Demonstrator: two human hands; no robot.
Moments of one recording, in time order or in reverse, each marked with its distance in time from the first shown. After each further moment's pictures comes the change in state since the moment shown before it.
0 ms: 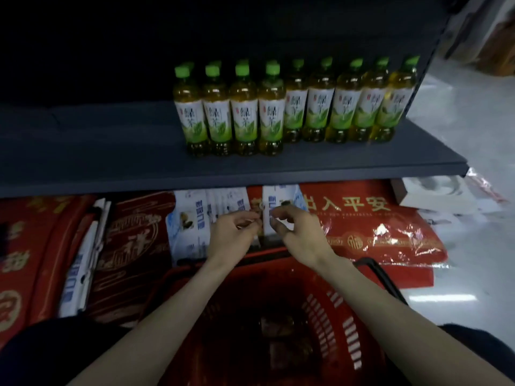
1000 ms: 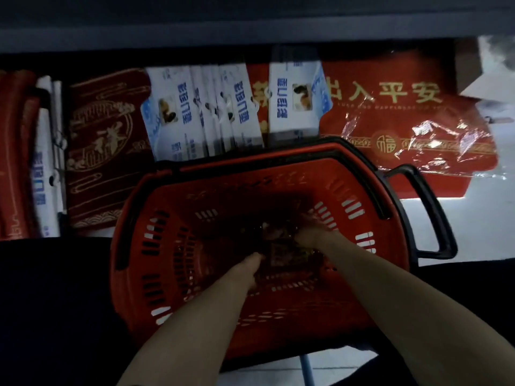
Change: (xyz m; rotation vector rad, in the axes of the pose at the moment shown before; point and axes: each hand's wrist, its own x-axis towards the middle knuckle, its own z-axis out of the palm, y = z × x) left_hand -0.118 -0.235 0.106 -0.413 -0.338 -1.443; right_hand -0.090 0.178 0.130 -0.440 -0.814 0.584
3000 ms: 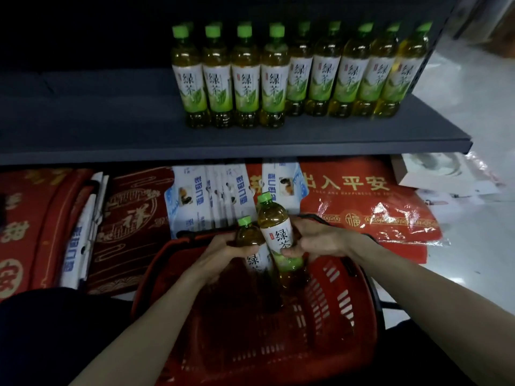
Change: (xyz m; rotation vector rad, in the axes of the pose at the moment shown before) left_hand -0.178 0.093 -0.037 0.452 -0.168 1.025; right_hand -0.150 -0.038 -0.159 0.448 -0.040 -0.384
